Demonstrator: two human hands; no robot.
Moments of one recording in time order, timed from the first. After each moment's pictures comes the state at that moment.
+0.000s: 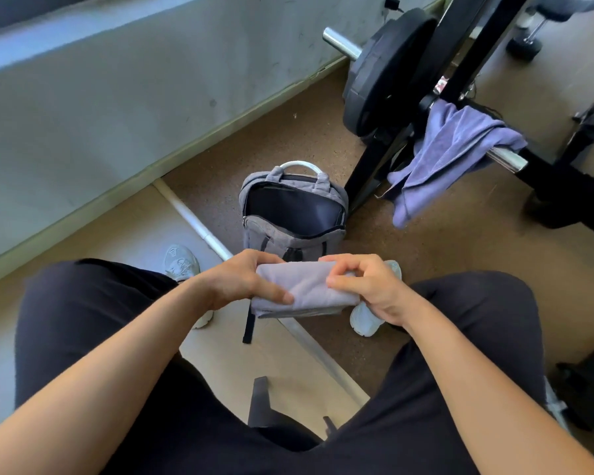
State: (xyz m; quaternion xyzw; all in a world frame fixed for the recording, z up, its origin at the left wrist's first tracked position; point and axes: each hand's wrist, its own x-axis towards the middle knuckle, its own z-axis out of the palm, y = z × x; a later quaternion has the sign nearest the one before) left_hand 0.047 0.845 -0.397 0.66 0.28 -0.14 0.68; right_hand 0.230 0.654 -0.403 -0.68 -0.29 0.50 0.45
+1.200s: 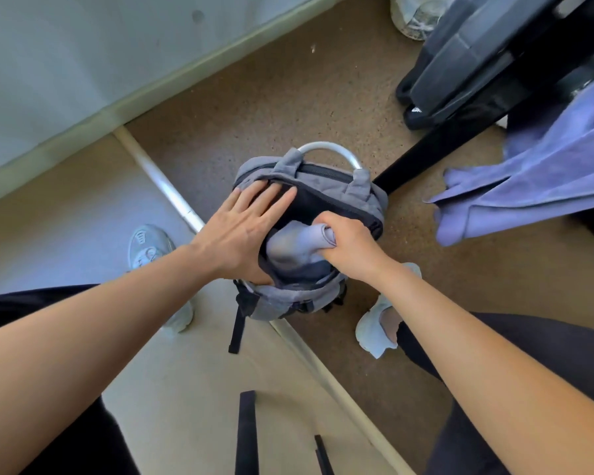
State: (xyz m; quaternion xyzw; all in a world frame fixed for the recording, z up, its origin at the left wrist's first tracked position) left_hand 0.142 0.982 -0.541 0.98 0.13 -0.06 0.14; right_hand 0.328 0.825 -0.534 -0.80 -0.44 0.37 0.14
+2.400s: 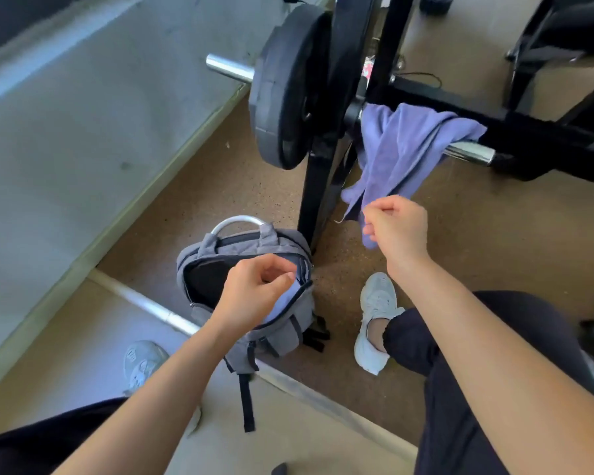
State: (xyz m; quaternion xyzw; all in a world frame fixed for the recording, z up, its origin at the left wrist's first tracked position) left_hand 0.226 0.875 -0.436 0.83 0.26 0.01 0.50; right_hand 0.397 0.714 -0.402 -0.83 0.01 0.12 0.55
